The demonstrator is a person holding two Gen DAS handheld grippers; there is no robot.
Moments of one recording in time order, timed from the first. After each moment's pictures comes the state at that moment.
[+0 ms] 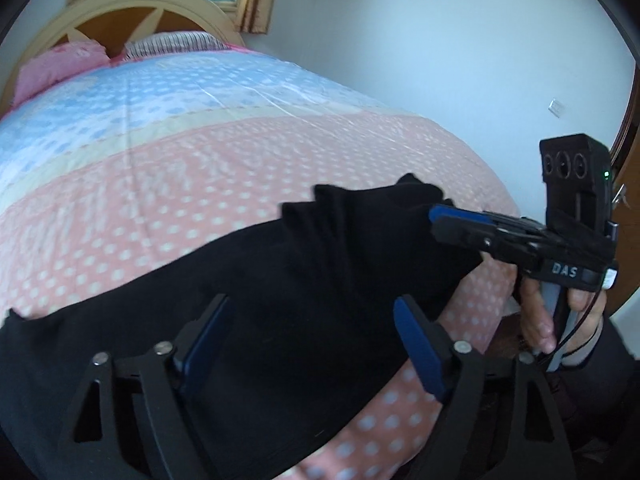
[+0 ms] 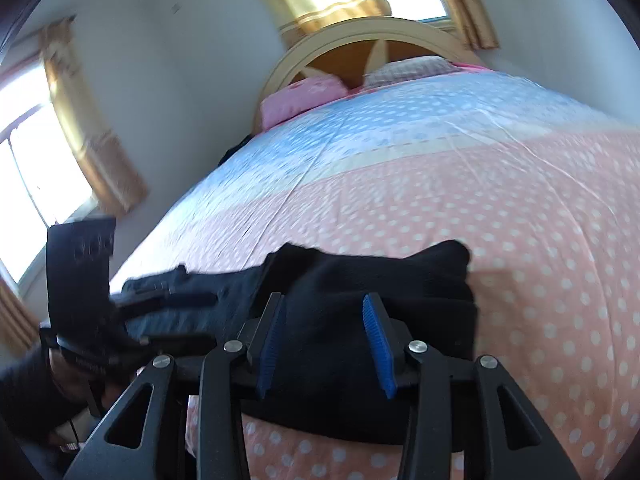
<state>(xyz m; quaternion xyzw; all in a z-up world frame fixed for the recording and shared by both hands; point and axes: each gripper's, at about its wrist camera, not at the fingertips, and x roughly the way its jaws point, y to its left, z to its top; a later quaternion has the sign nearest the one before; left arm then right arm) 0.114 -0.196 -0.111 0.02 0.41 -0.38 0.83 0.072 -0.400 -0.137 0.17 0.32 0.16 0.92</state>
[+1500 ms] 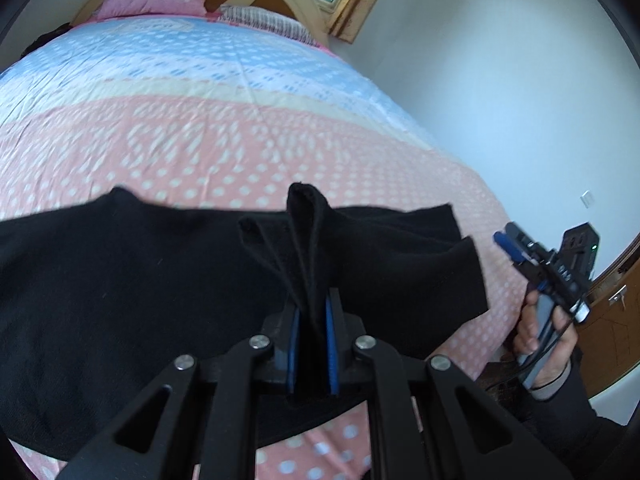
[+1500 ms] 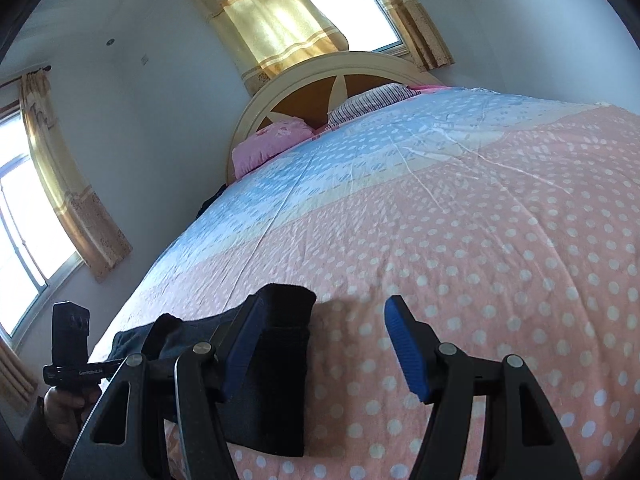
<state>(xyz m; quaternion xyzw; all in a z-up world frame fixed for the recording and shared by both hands) 0.113 -0.077 -0.133 -0.11 0.45 -0.28 0.84 0.058 -0.416 -0.139 0.21 0.26 0.10 0.94</state>
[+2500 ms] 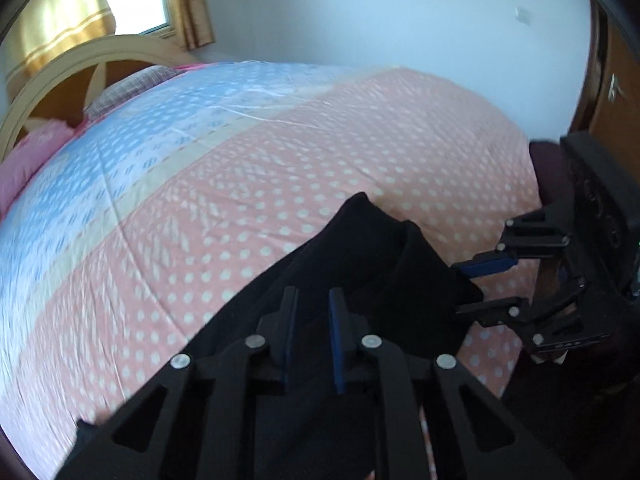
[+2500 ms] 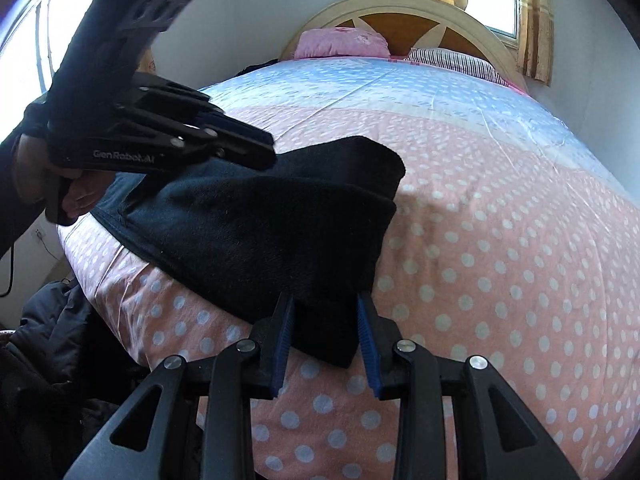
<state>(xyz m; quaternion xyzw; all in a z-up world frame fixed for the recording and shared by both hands) 0.136 -0.227 -0.105 0.22 0.37 -0.39 0.81 0.038 -0.336 -0.172 -0.04 0.38 0.18 0.91</state>
